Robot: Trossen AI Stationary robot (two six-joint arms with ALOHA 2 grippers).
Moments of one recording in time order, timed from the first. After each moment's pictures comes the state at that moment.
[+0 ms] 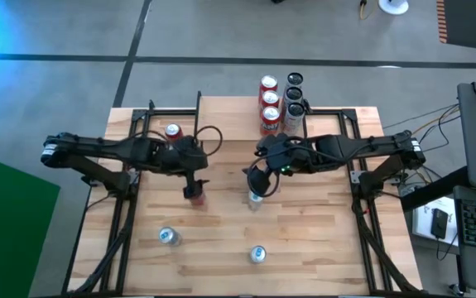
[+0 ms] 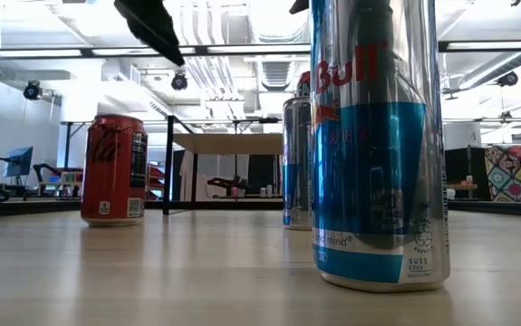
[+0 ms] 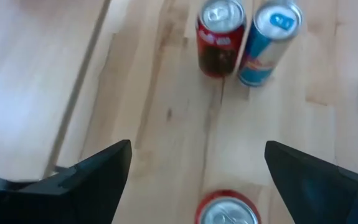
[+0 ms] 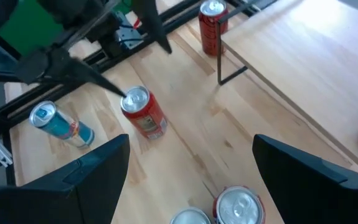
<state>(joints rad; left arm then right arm) -0.10 1.29 1.25 -0.91 -0.27 -0.17 0.13 1.59 1.70 -0.80 0.34 0.60</state>
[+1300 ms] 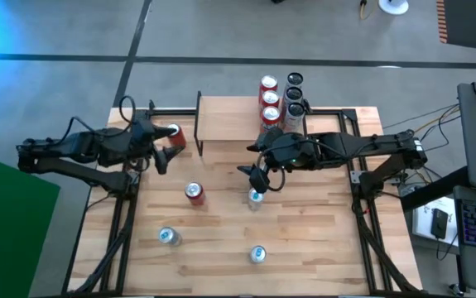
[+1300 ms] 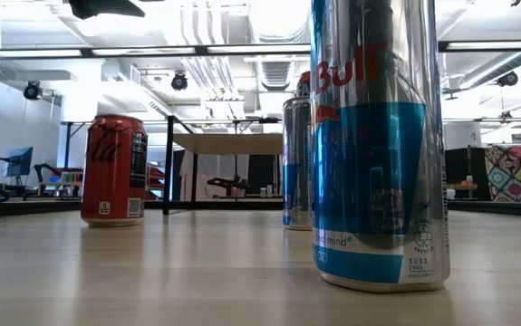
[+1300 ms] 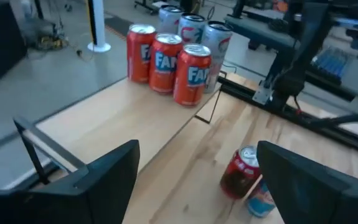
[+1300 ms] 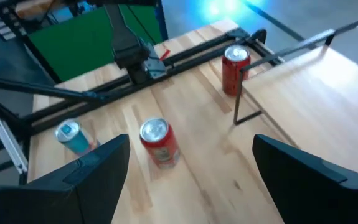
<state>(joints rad) -0.09 0.77 1.03 -0.63 -0.54 -0.39 0.13 1.57 1.70 -0.66 0.31 0.42</state>
